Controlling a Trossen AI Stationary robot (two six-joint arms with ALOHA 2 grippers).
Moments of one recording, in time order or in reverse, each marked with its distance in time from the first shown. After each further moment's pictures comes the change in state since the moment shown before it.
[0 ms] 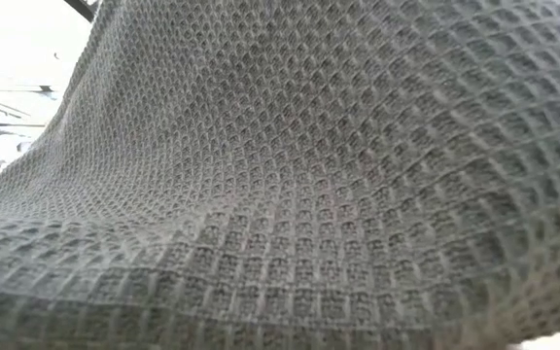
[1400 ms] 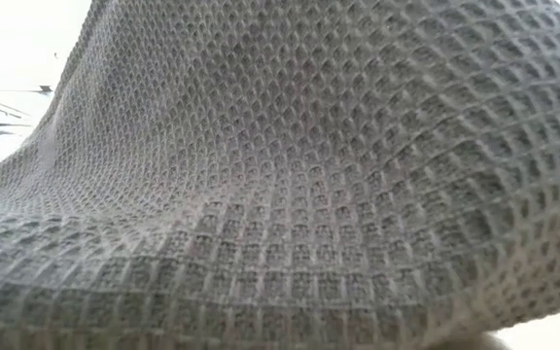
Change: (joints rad) left arm 0.000 0.072 0.224 0.079 0.268 0.435; right arm -0.001 0.000 0.000 0.017 0.003 -0.003
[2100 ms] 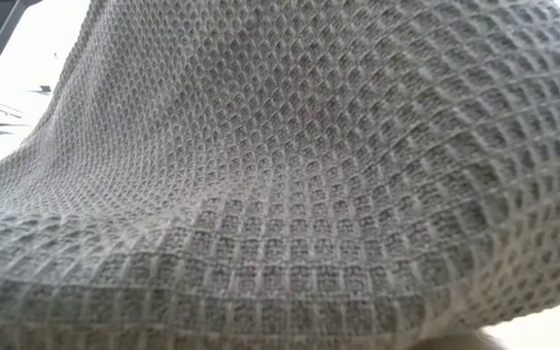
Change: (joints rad) left arm 0.001 0.303 -0.001 0.087 0.035 0.338; right arm 0.000 0.000 0.000 0.005 0.005 0.003
